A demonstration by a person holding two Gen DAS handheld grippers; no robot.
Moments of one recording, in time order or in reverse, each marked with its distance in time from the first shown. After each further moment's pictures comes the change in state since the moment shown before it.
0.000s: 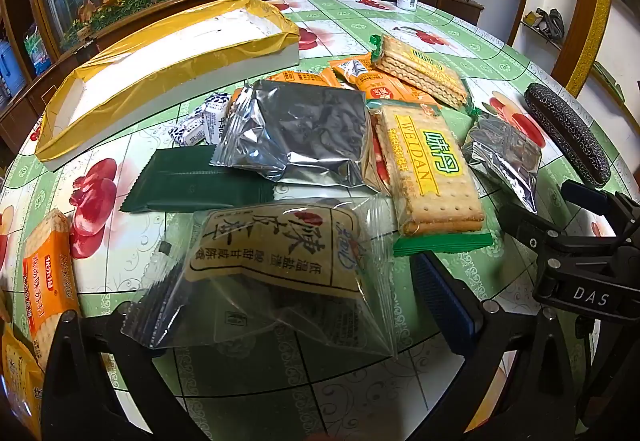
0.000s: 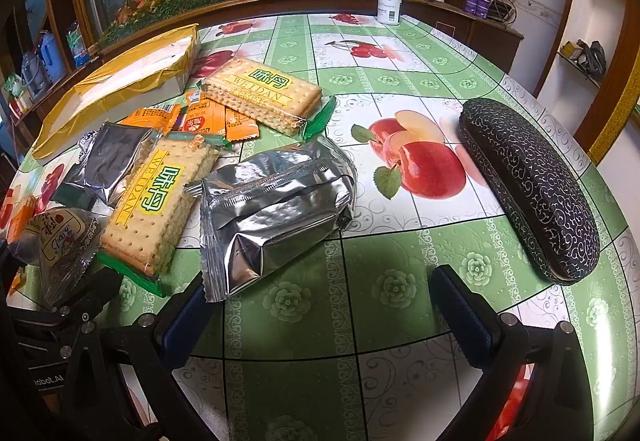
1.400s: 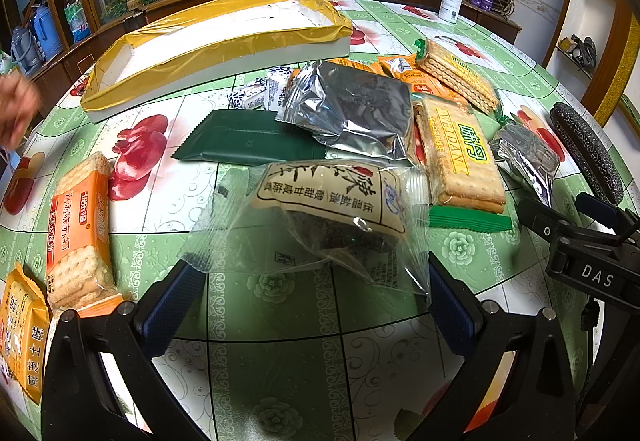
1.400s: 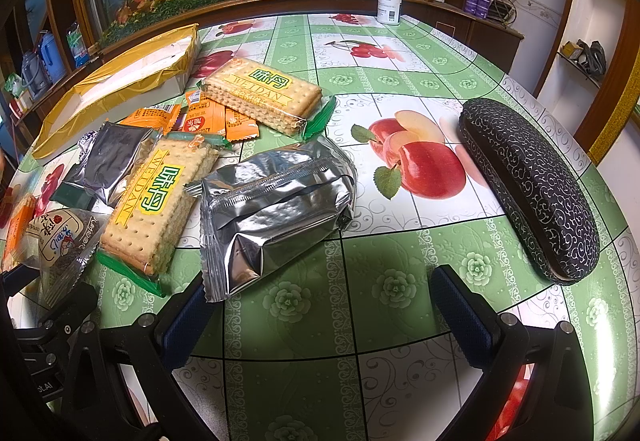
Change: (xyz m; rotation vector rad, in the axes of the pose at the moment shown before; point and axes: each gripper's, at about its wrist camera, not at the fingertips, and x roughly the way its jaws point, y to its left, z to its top) left arm -0.014 0.012 -0.022 -0.130 -0.001 0.087; right arm 0.000 0.000 0.000 0.000 0.000 0.000
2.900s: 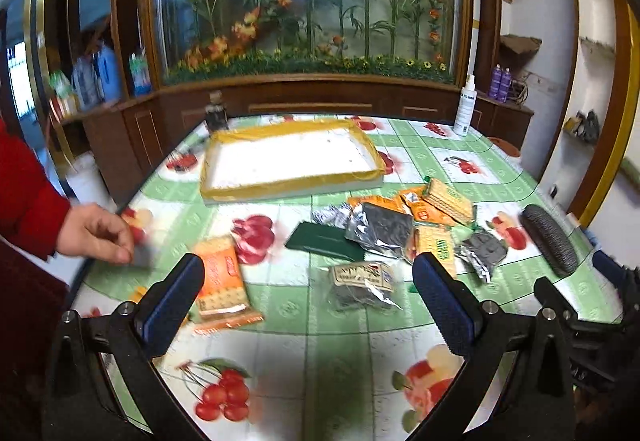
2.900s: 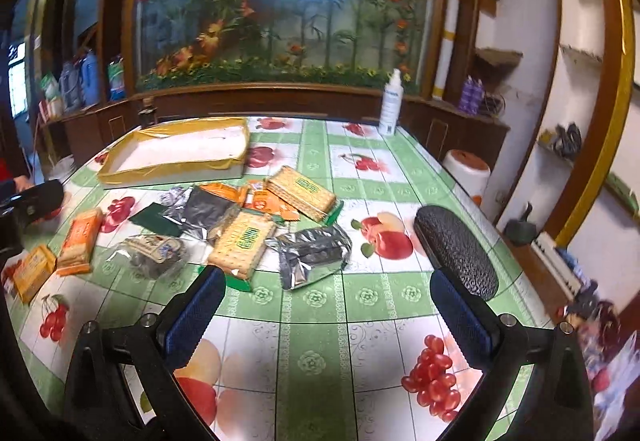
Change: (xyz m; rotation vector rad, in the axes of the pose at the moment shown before) left arm -0.150 0.043 0.004 -0.120 -0.309 0.074; right arm -0.146 0.033 -0.036 -0.130 -0.344 -0.023
